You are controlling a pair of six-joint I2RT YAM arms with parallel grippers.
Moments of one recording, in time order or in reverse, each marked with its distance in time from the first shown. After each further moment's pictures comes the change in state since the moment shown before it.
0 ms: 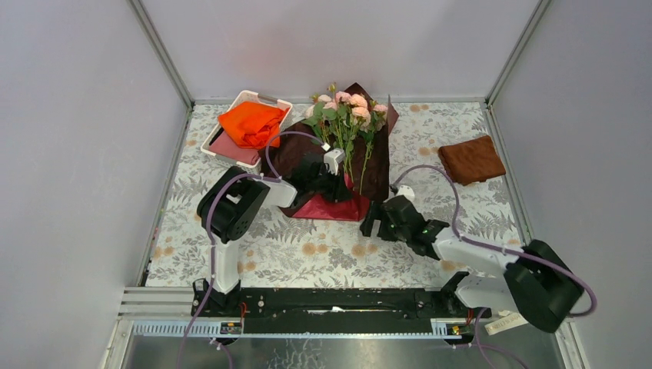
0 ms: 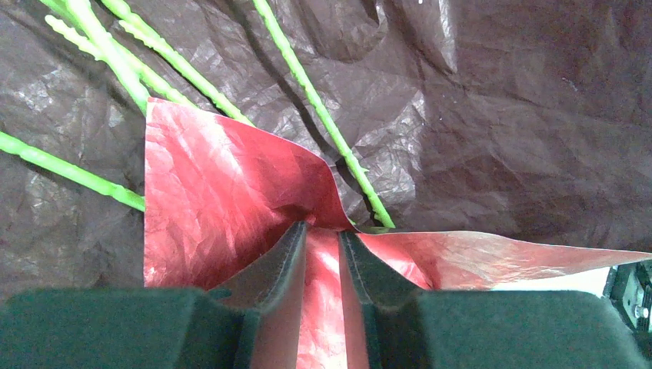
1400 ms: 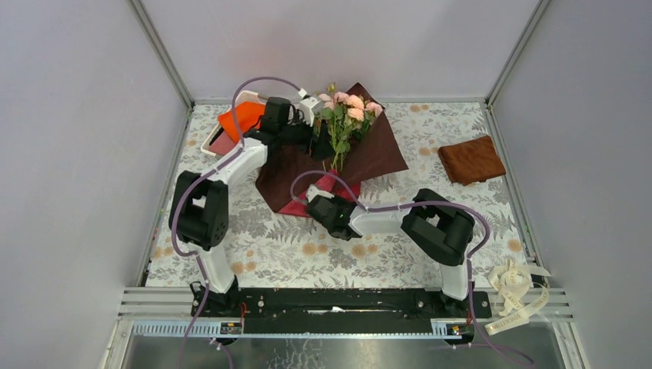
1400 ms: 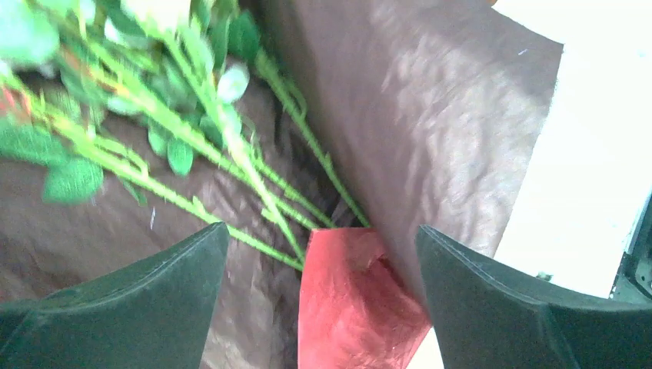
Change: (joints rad) left arm 0.240 -0.166 0.370 -0.539 0.156 0.328; right arm 0.333 0.777 0.665 -0.124 0.643 -0.994
